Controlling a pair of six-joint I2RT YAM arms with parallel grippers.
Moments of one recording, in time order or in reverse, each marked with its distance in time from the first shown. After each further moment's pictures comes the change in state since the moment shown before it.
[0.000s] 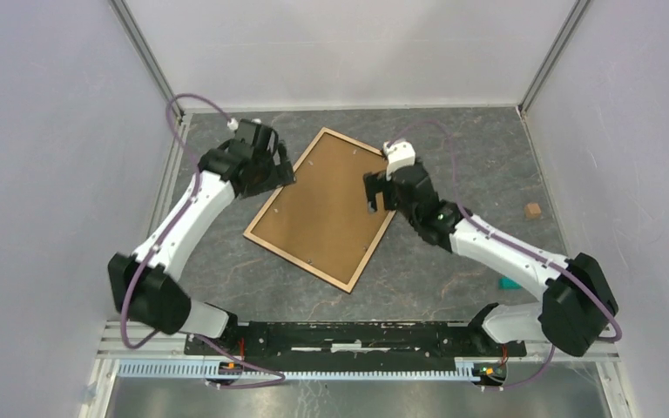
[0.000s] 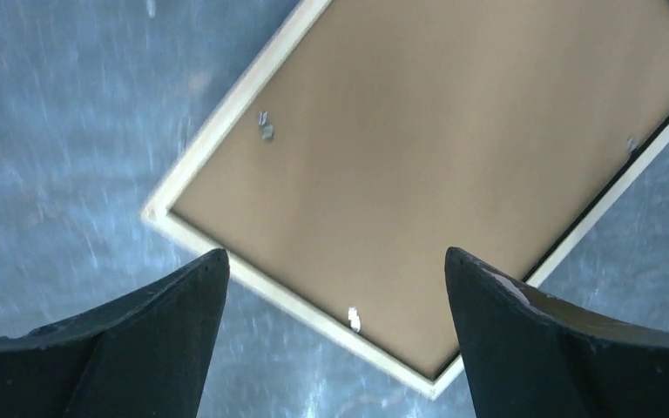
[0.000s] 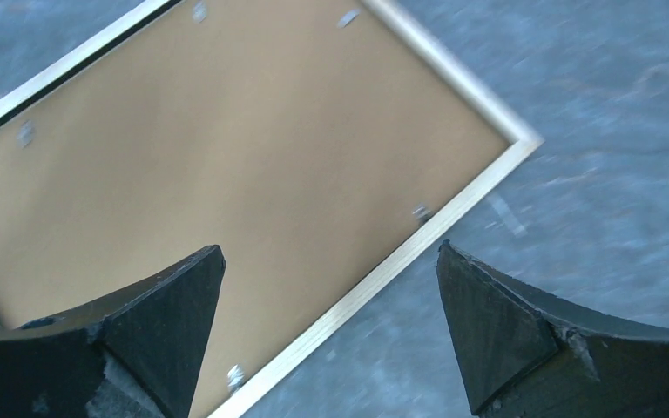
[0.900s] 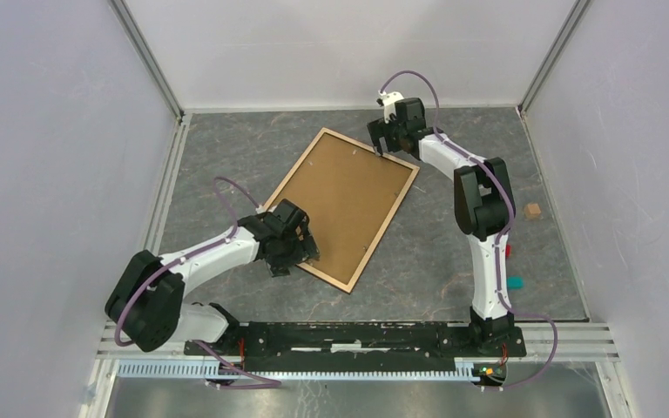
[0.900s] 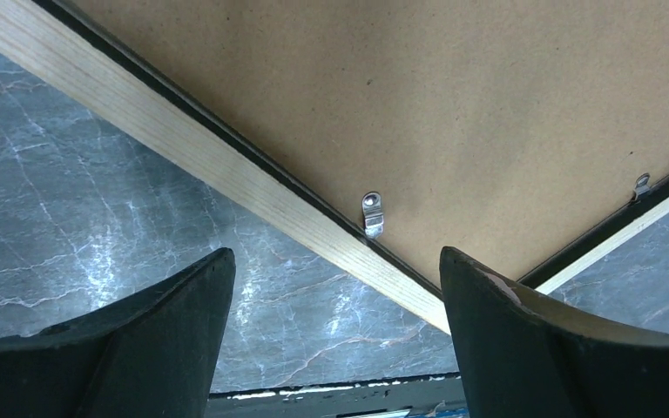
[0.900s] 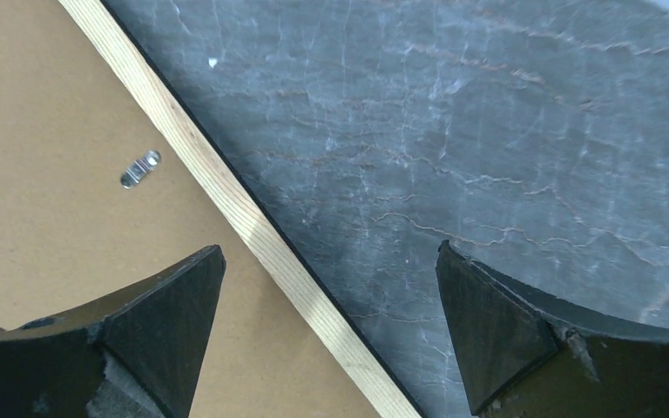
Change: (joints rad) left arm -0.271 -0.165 -0.705 0.277 0.133 -0.474; right arm -0.438 0.935 0.885 -0.121 -0.350 -0.303
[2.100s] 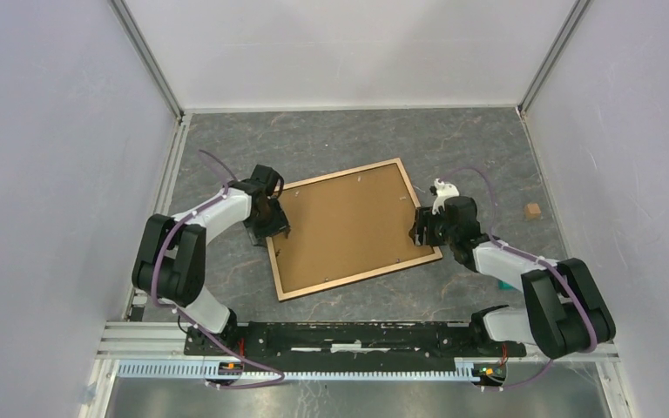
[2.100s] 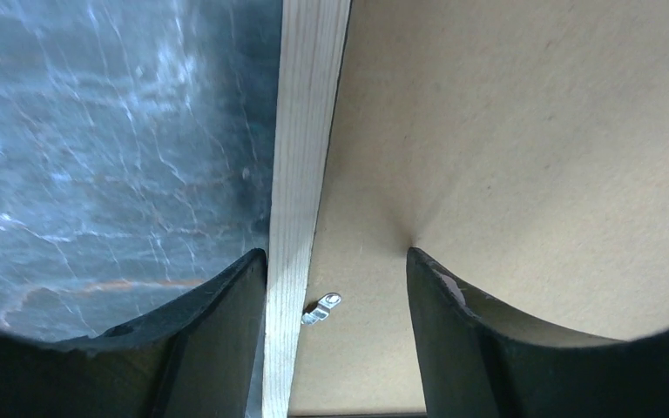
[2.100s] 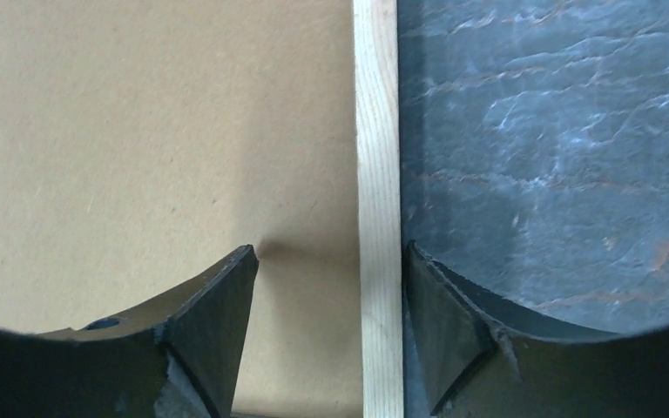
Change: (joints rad) left arm 0.324 0.260 0.213 -0.093 -0.017 0.270; right arm -0.044 -0.896 -1.327 0.370 -0.099 0.299
